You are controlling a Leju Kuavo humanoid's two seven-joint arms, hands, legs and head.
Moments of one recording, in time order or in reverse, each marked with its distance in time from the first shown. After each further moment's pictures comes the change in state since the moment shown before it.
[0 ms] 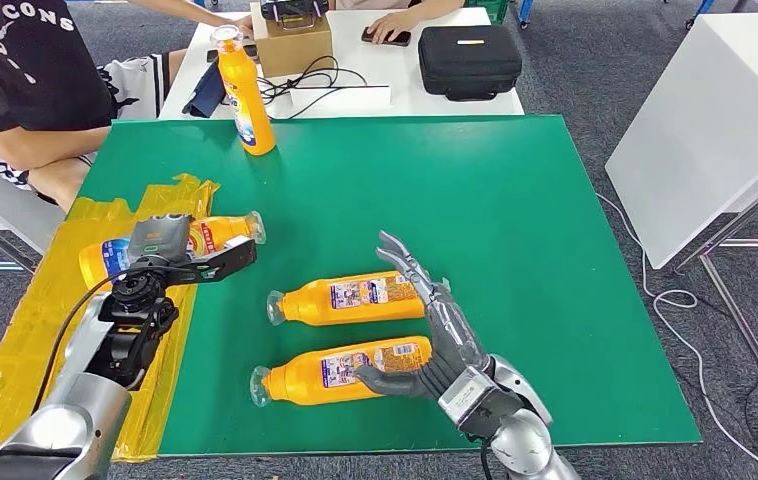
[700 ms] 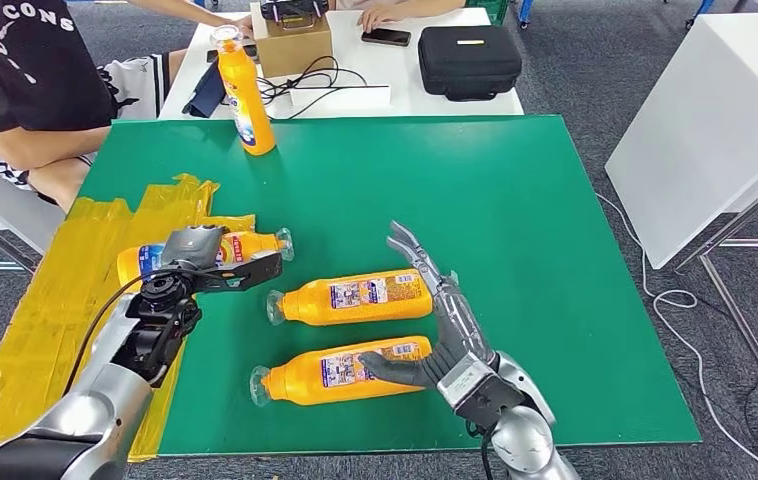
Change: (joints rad) left arm -0.068 -0.070 -0.018 0.163 0.001 -0.016 -0.056; right arm 0.007 0.031 -0.049 -0.008 0.039 -0.013 0.041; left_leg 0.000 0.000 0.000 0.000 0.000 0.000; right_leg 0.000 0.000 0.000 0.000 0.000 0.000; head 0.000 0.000
